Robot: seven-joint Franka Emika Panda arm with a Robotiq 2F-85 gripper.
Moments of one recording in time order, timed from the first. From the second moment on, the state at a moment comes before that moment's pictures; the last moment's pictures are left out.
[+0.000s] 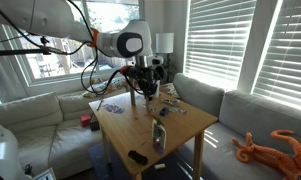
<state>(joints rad) -0.01 -0.13 -0.01 -2.07 -0.05 2.07 0.11</state>
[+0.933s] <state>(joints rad) -0.02 -0.06 -0.01 -2.09 -0.05 2.18 0.14</state>
